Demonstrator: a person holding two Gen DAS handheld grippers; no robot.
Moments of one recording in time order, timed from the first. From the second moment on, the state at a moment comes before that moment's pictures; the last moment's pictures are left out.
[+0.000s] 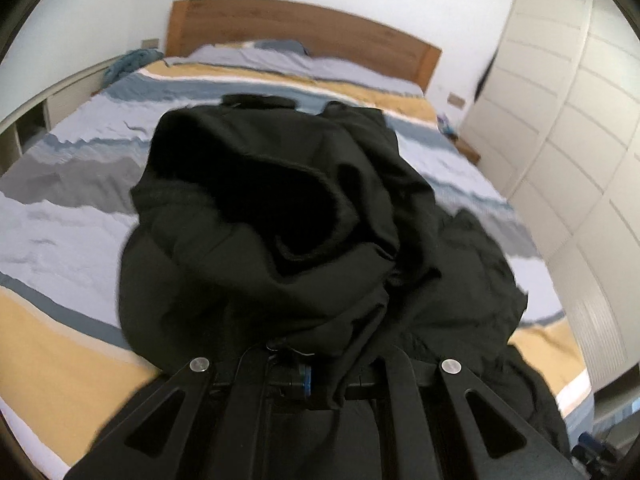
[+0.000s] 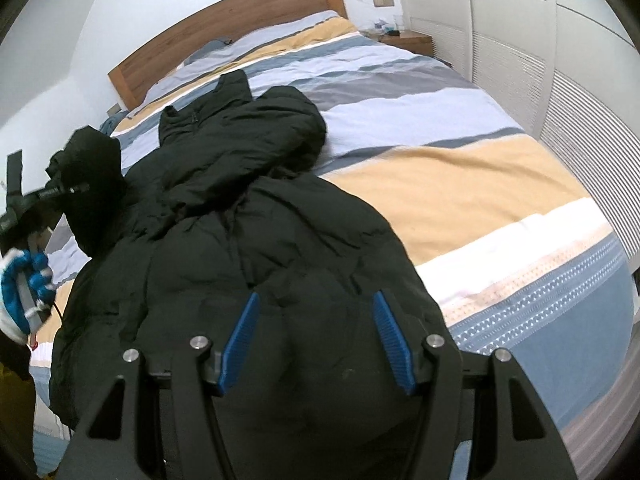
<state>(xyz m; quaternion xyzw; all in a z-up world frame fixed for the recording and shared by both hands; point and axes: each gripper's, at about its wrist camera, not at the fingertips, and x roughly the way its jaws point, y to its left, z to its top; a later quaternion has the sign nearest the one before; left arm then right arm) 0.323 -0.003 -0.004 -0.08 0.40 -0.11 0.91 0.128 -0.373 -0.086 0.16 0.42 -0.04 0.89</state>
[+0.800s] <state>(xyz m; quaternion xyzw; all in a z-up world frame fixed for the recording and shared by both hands) 0.254 -0.036 -0.003 -0.03 0.43 -0.18 0.89 0.106 -0.385 -0.064 0.19 0.38 -0.02 0.91</state>
